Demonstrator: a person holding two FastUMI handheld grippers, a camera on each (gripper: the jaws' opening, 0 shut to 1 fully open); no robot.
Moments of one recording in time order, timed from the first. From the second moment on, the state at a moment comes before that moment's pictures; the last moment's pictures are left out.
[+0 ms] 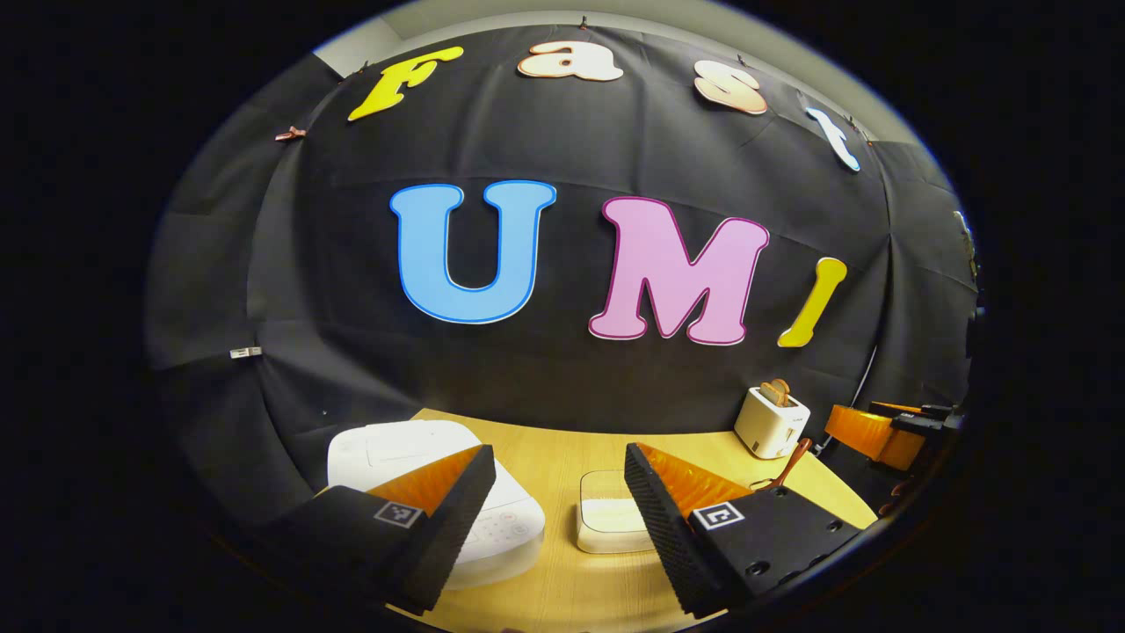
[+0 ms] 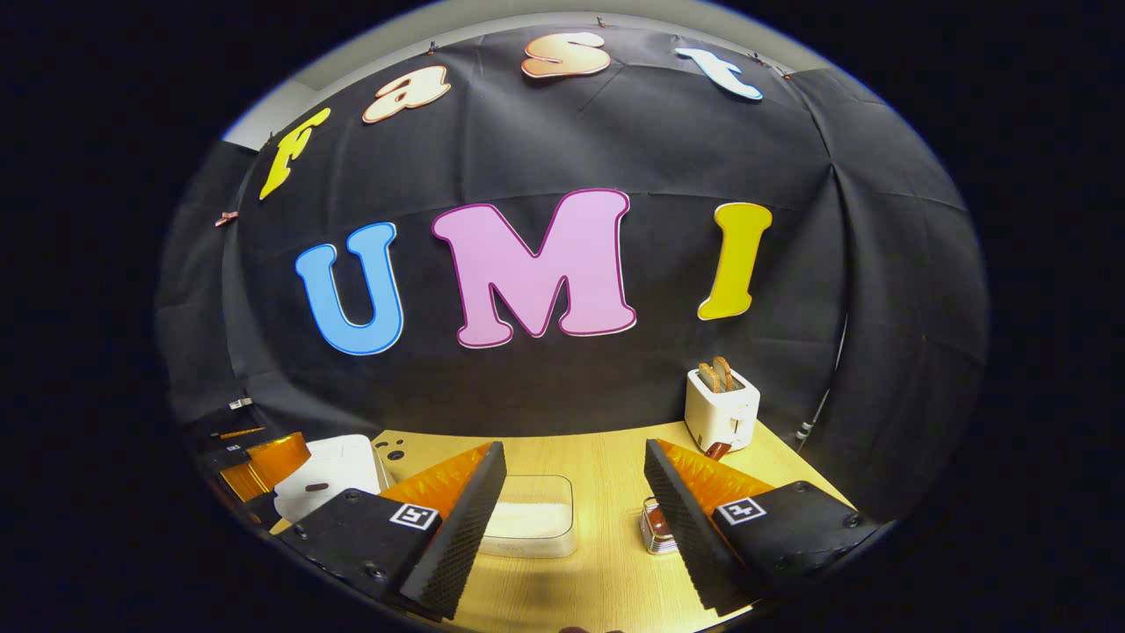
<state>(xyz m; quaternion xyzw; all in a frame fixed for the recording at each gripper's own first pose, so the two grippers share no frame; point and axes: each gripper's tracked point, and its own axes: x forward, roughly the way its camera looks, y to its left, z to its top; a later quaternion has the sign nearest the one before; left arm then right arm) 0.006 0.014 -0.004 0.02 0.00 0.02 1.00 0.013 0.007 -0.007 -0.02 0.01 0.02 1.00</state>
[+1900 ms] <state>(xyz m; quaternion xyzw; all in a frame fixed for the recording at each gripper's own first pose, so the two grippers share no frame) 0.074 0.155 -0.108 -0.05 0.19 0.07 0.98 -0.014 -0.020 -0.043 -0.04 0.05 -0.03 1.00</state>
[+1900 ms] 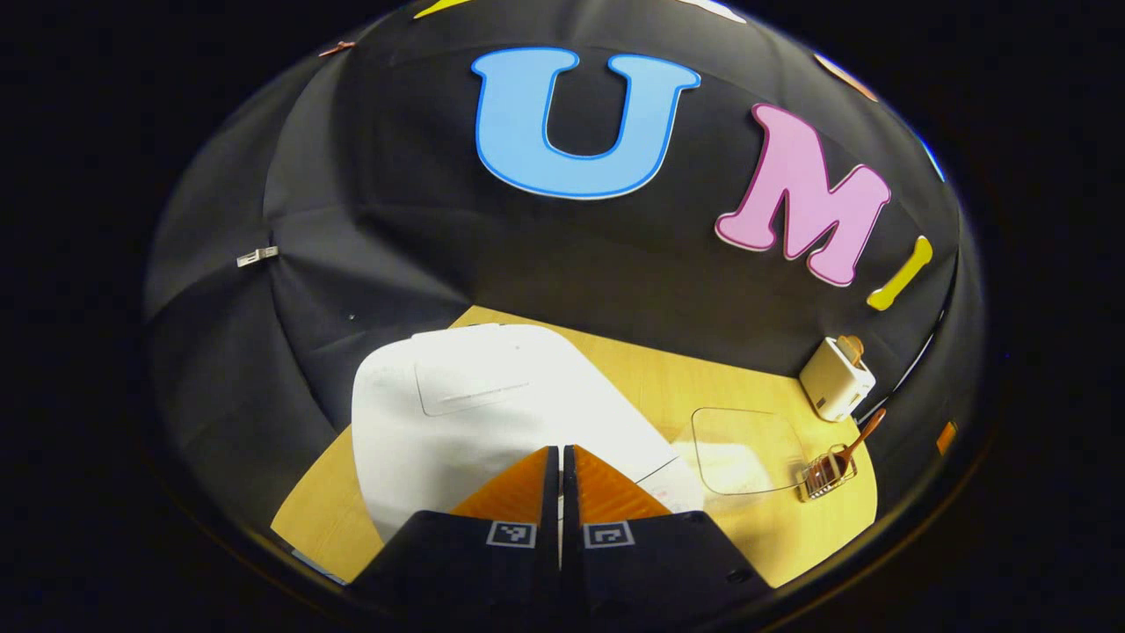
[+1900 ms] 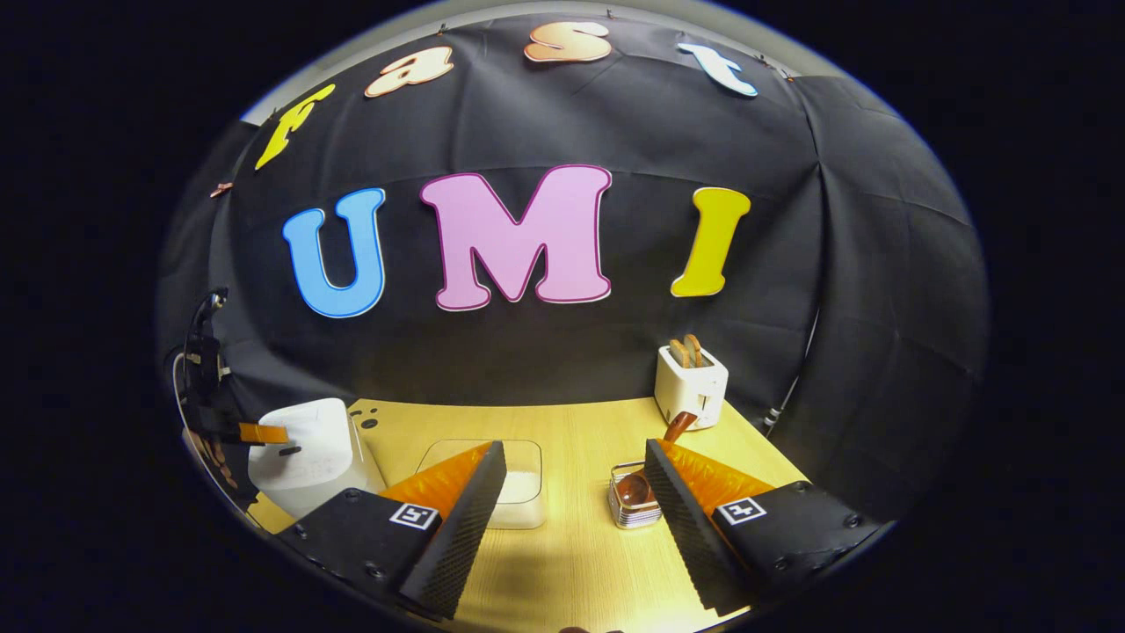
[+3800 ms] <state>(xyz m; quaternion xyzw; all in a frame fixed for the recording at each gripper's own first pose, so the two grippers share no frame) 0.009 0.101 -0.004 0.00 0.05 0.07 1.00 0.027 -0.054 -0.052 -0.02 0.07 -0.02 1.00</state>
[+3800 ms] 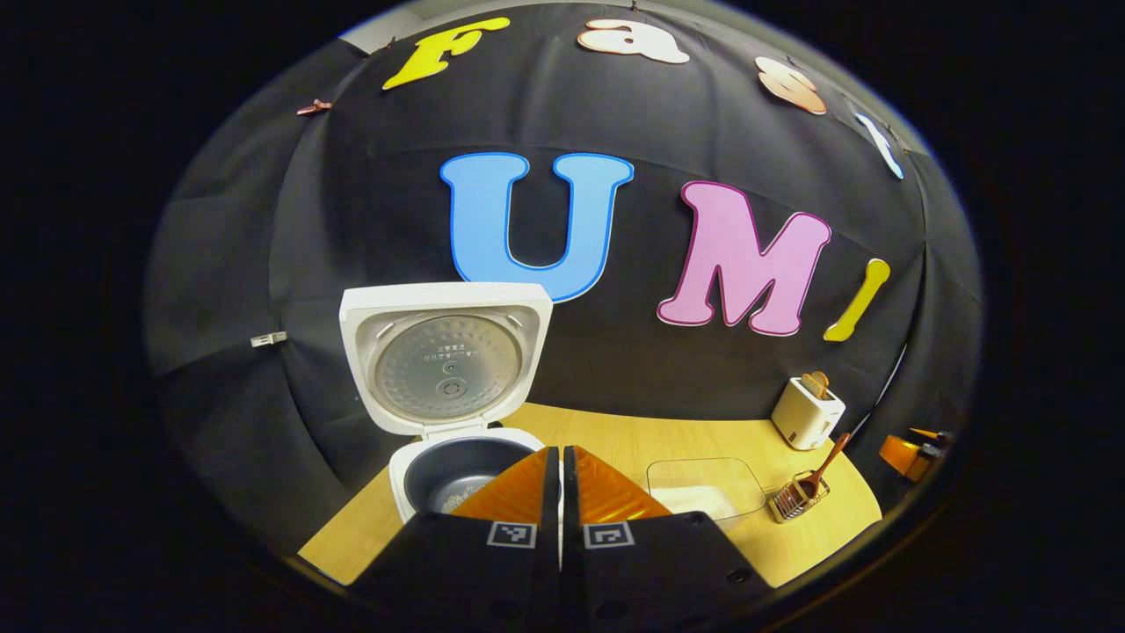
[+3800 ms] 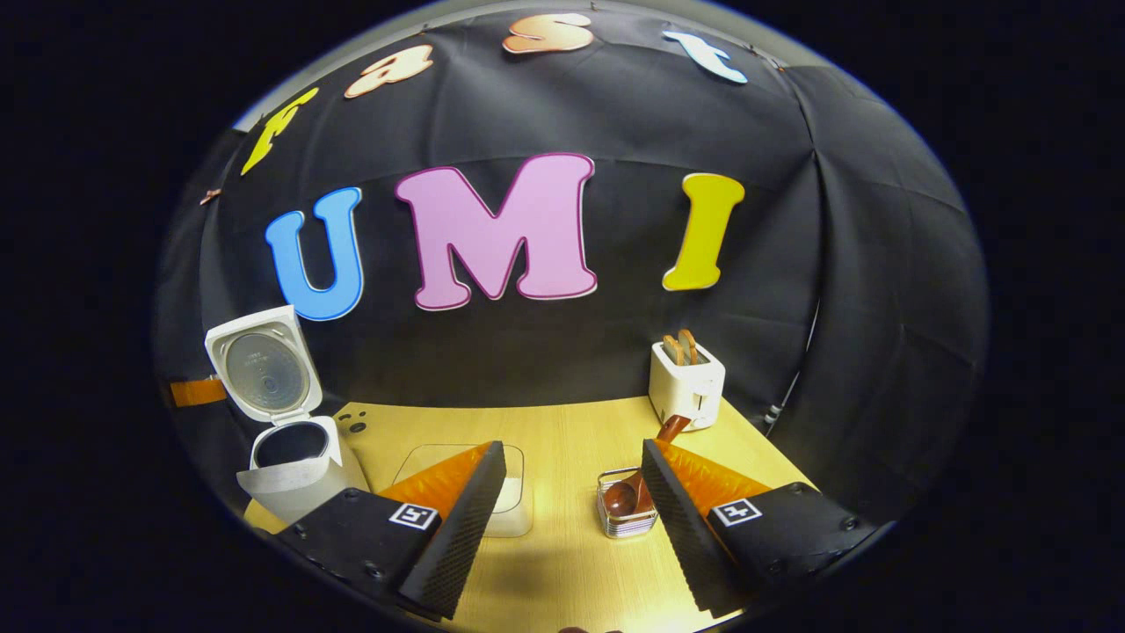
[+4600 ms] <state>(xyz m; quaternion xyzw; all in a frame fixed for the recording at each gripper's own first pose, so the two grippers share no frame) 0.002 0.011 -0.056 0.01 0.07 0.03 1.00 0.129 -0.142 -0.115 0.00 0.16 -0.03 0.99</state>
